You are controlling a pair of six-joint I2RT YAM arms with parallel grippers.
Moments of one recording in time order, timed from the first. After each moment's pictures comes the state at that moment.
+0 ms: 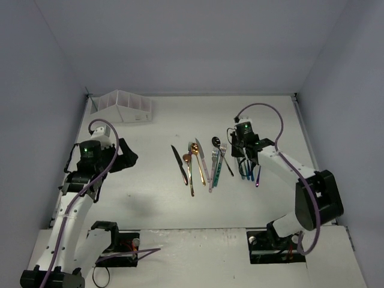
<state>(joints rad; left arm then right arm) -0.06 0.80 0.80 -0.59 0.20 -0.40 0.40 1.45 0.91 -0.30 0.15 0.30</state>
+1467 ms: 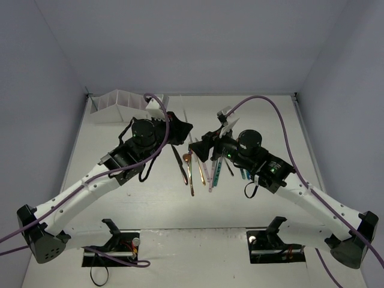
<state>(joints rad) -0.81 1.16 1.18 -0.12 -0.13 -0.55 0.82 1.05 0.99 -0.08 -0.06 0.29</state>
